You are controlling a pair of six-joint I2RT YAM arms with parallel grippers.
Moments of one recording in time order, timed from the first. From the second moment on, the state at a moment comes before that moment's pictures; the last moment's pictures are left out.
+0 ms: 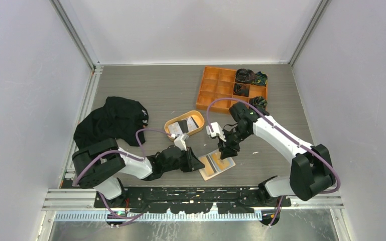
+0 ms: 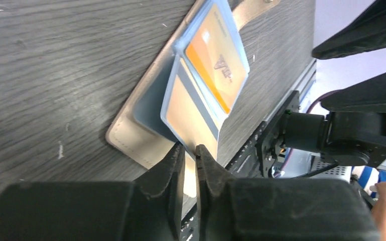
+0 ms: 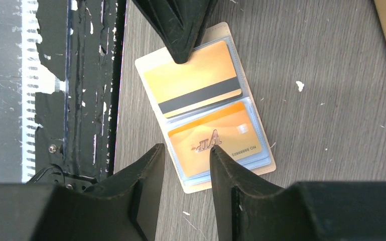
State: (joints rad) left arm -1.08 1.58 0.39 0.73 0.03 -1.10; right arm 0.44 1.37 0.95 -1.01 -0.77 -1.11
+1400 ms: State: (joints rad) left arm -0.90 1.33 0.49 0.40 0.16 -0.78; right arm 0.27 1.47 1.02 -1.06 -0.85 -0.96
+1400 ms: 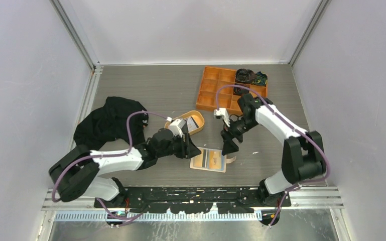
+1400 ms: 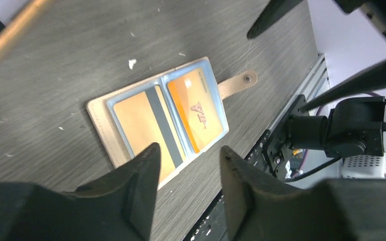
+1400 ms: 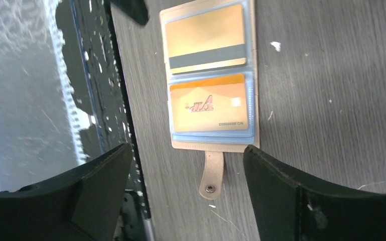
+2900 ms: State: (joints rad) left arm -1.06 1.68 0.66 0.41 0.04 -1.05; right arm 0.27 2.01 1.21 -1.11 -0.74 -0.42
